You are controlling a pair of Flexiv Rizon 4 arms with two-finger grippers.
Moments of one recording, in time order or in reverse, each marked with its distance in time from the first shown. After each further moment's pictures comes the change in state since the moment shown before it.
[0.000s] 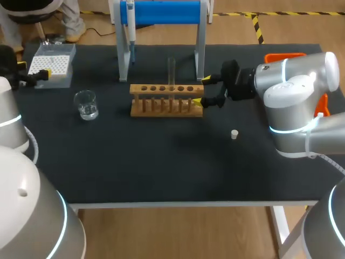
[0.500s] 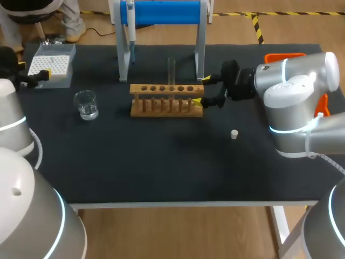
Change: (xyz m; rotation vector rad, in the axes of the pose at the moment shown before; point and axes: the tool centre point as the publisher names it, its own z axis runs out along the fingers) left arm -0.003 0.002 0.001 0.012 -0.033 -0.001; right arm 0.000 0.000 0.000 0.000 0.000 0.000
